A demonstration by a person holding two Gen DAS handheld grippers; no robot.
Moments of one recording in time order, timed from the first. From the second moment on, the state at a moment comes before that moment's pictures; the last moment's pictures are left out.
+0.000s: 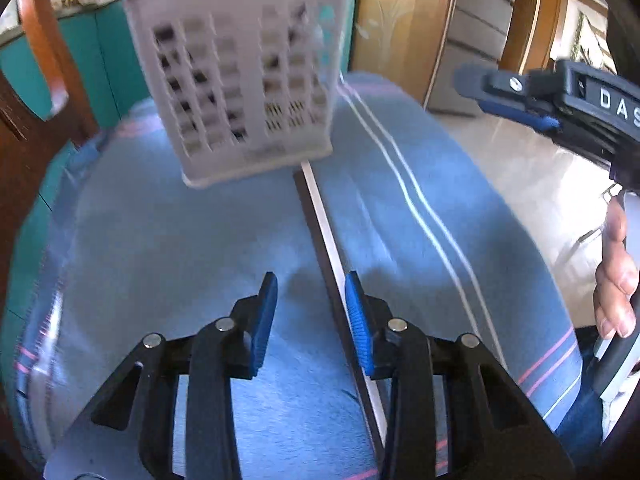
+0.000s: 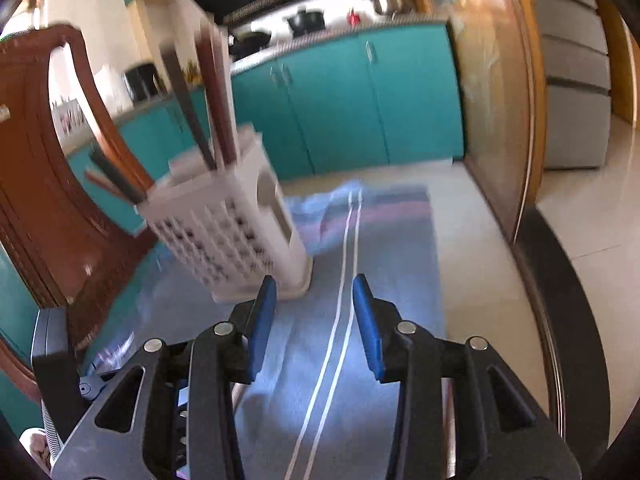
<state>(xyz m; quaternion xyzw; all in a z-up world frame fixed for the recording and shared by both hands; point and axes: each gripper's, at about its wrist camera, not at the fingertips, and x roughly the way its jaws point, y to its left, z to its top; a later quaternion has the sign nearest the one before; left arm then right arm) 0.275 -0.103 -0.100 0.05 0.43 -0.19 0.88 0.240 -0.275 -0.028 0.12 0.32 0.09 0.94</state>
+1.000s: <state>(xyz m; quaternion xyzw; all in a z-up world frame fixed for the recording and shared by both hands) 0.275 -0.052 -0.086 -0.07 0.42 -0.13 0.90 0.256 -0.247 -0.067 0.09 0.40 0.08 0.91</state>
